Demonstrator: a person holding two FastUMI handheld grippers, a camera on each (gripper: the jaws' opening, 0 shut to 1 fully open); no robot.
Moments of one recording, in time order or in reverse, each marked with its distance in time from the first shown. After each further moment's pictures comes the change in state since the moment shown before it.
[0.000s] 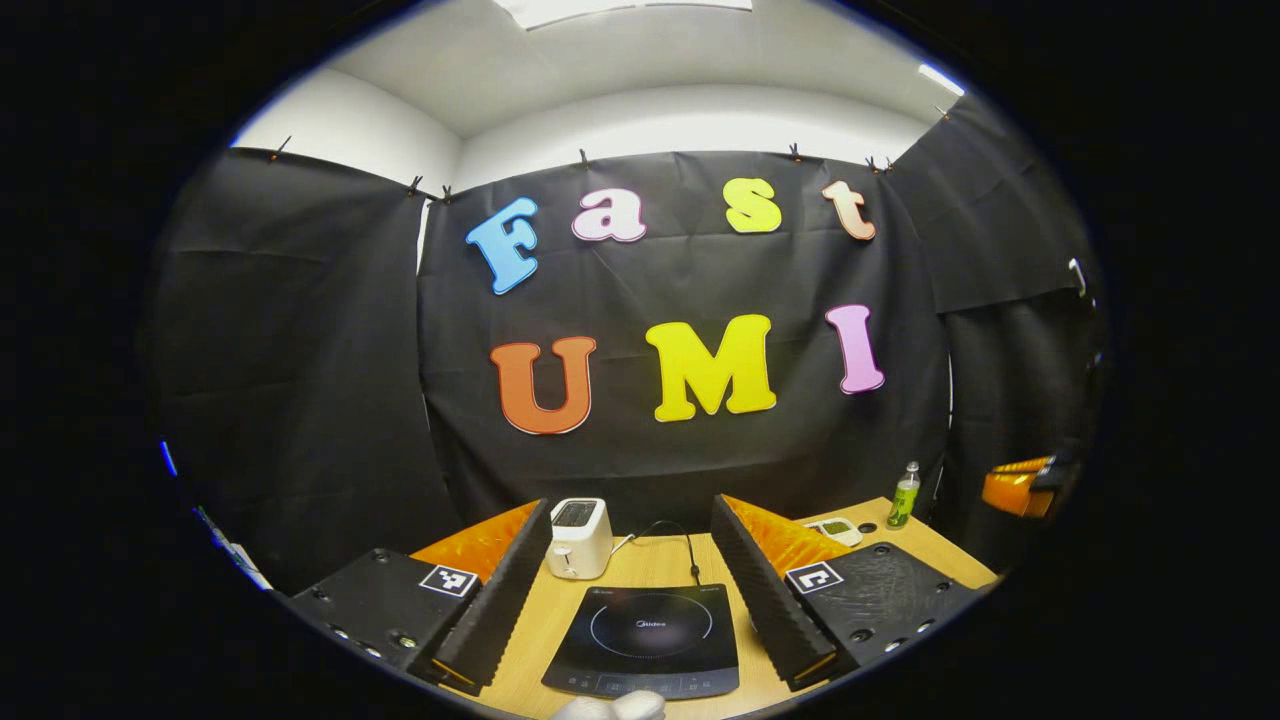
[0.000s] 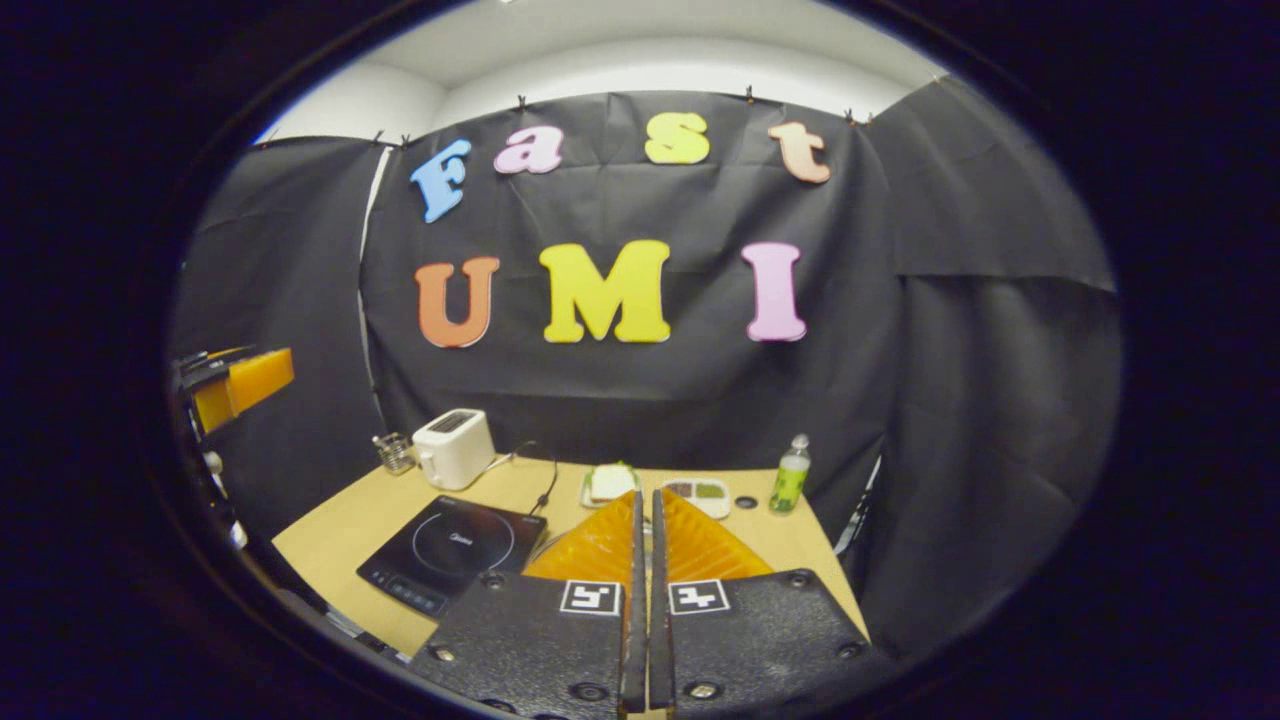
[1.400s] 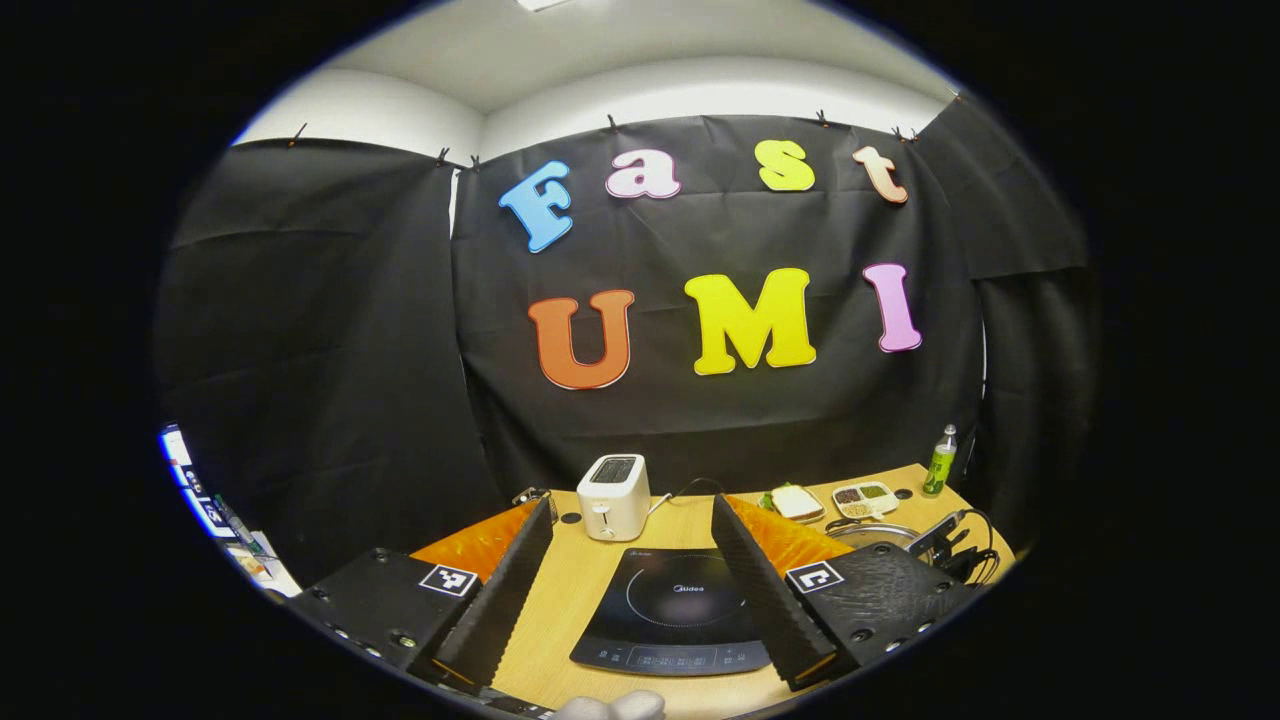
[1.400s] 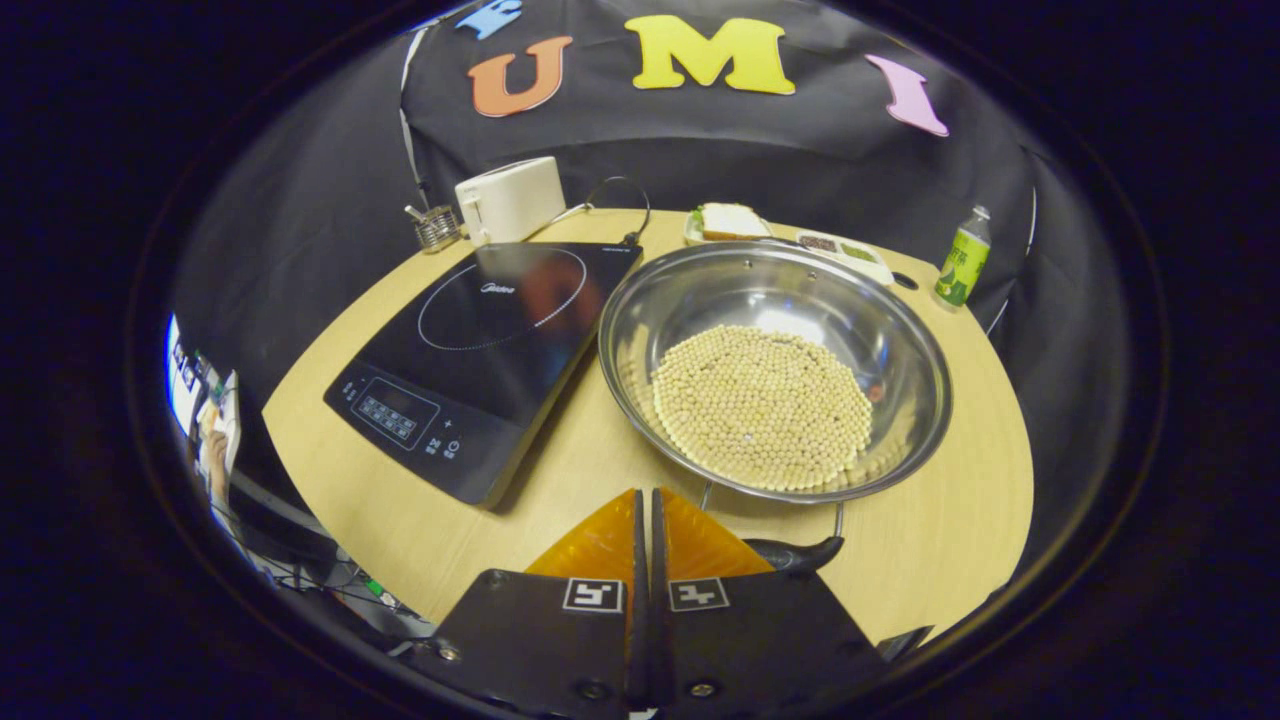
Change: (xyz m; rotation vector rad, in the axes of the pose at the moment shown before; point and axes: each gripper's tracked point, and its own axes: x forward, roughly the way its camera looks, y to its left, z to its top) left arm -0.008 0.032 -0.047 0.000 0.116 0.097; right arm 0.105 0.103 -0.267 -0.060 0.546 0.181
